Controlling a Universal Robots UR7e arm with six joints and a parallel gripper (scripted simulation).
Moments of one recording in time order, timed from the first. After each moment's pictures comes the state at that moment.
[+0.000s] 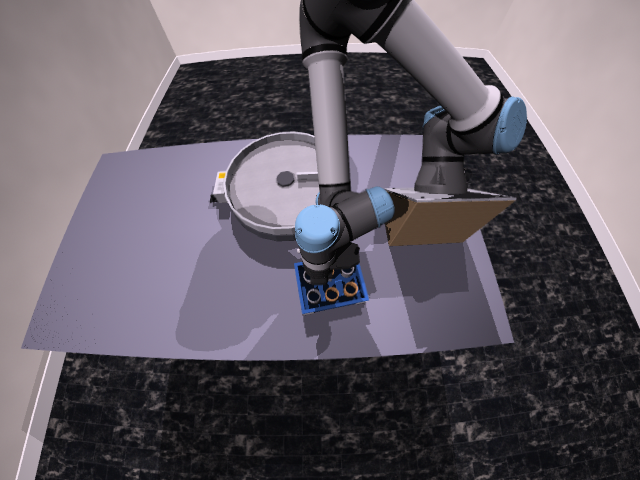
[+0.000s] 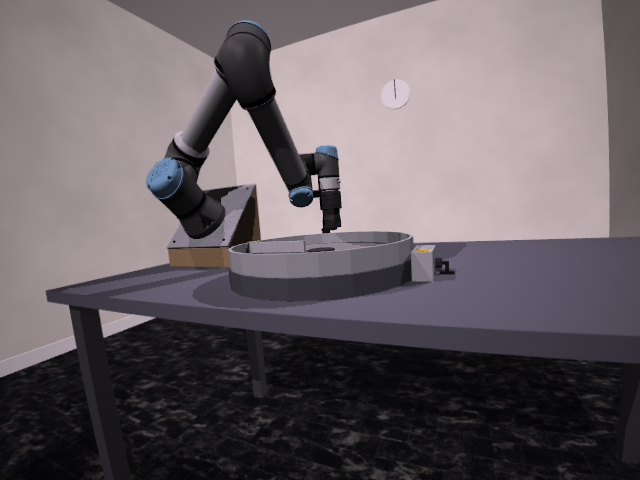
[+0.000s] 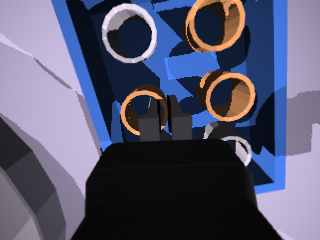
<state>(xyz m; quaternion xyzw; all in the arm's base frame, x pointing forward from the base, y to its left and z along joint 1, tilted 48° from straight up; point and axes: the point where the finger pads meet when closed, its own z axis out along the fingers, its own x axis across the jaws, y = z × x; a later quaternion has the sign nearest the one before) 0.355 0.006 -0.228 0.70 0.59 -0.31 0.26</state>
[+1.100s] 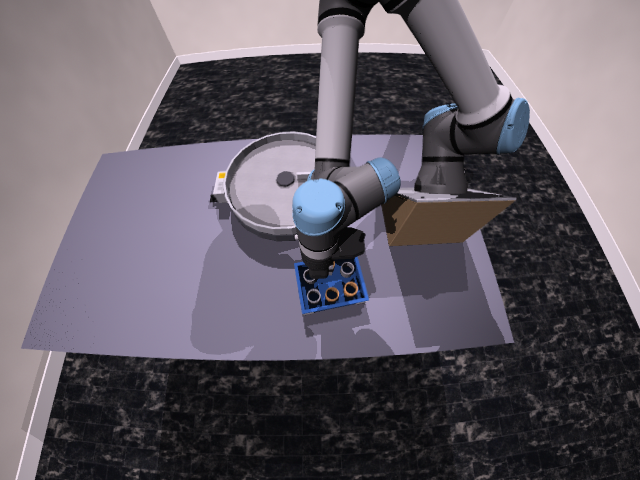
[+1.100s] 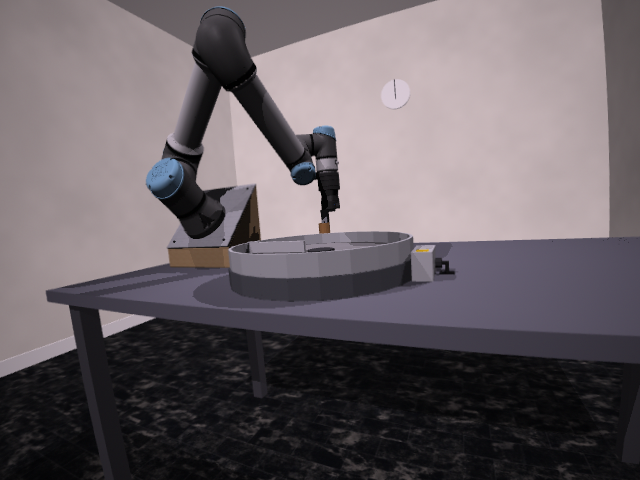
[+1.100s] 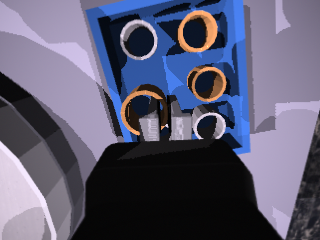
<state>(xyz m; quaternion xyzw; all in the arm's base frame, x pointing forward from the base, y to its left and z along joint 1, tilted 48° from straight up) 0.364 0.052 -0.184 0.70 0.59 -0.30 0.26</state>
